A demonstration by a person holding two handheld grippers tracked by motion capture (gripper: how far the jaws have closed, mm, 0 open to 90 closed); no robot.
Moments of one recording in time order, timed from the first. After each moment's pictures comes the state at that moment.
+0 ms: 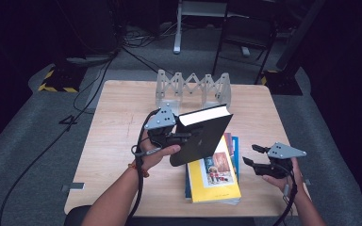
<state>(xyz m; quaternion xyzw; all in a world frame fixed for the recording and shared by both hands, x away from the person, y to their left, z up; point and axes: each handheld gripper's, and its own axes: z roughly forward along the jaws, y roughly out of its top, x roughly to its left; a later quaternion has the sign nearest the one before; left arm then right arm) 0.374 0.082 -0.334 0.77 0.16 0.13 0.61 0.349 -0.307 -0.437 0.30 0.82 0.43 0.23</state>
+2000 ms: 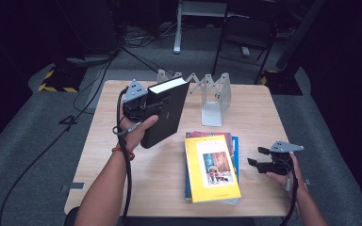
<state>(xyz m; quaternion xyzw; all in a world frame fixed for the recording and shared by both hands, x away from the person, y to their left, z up) 0.426 0.145 -0.323 0.71 0.35 0.23 0.57 0.379 -0.337 -0.479 0.37 0.82 0.40 0.17</state>
